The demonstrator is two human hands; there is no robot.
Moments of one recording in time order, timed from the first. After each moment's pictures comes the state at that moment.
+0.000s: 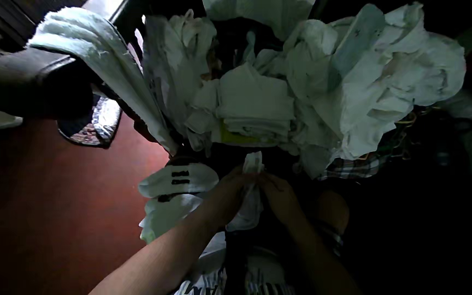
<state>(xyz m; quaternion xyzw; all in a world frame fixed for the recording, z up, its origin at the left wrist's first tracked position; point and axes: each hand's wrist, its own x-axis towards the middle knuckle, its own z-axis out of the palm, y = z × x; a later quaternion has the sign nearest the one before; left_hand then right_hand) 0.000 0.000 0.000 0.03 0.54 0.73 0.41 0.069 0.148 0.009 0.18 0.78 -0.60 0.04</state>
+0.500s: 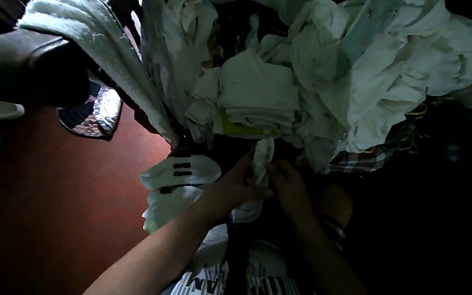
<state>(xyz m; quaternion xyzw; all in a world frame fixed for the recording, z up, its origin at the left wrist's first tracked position) -0.005 -0.009 -0.004 0.18 0.61 0.65 0.42 0.072 0.147 0.005 0.23 0.73 -0.64 -0.04</state>
